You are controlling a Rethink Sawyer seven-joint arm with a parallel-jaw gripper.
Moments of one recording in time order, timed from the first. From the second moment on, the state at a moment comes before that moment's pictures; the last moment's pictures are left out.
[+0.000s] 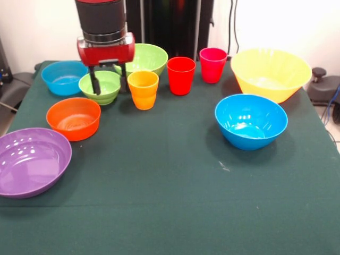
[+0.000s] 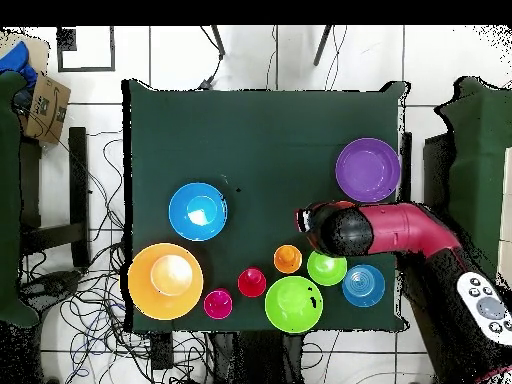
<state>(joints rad) -0.89 -0.70 0.60 1.79 -0.66 0.65 1.66</state>
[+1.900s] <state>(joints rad) -1.00 -0.53 0.65 1.73 -0.73 0.66 1.66</state>
